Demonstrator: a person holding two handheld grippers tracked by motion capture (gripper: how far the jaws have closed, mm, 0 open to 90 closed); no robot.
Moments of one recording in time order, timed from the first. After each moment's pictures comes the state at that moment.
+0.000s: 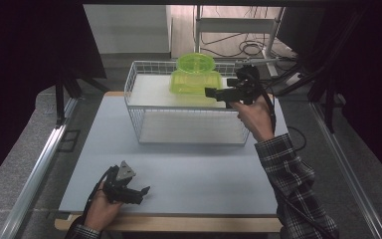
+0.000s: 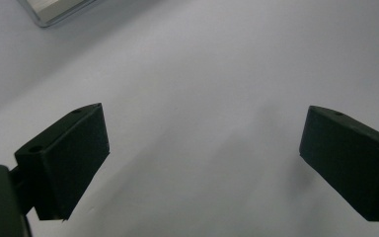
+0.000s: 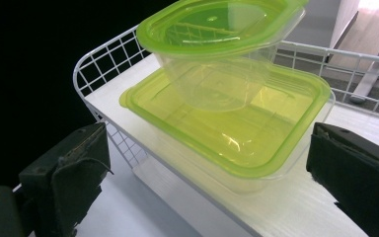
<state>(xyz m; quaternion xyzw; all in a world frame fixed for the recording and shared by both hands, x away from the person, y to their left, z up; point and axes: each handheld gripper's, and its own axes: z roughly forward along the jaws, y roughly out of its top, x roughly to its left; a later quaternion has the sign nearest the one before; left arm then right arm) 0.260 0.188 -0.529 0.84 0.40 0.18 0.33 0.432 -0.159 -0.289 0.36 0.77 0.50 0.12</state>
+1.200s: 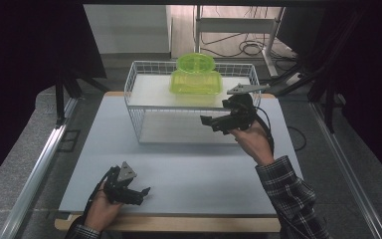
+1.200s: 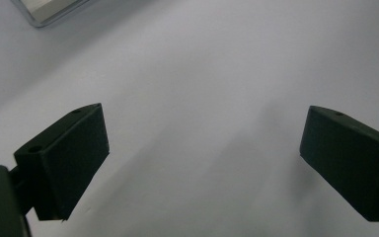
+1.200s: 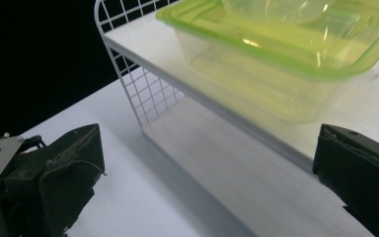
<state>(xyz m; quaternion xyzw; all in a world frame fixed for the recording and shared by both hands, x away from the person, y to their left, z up) 0.259 0.186 -0.531 0.84 0.39 0.18 0.33 0.392 -0.154 -0.333 0.32 0.81 0.48 0.13</state>
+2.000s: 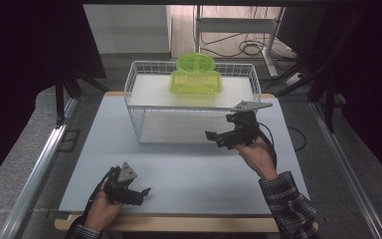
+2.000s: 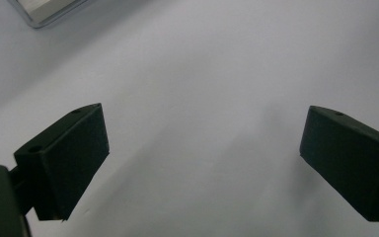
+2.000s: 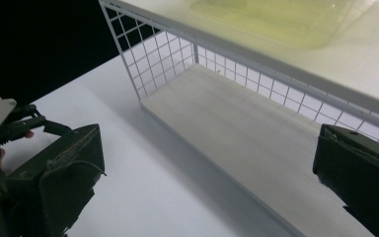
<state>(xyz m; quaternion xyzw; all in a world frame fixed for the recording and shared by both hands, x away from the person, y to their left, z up) 0.259 0.185 -0.531 0.84 0.39 0.19 0.32 0.374 -0.171 -0.368 0.32 0.81 0.47 0.13</state>
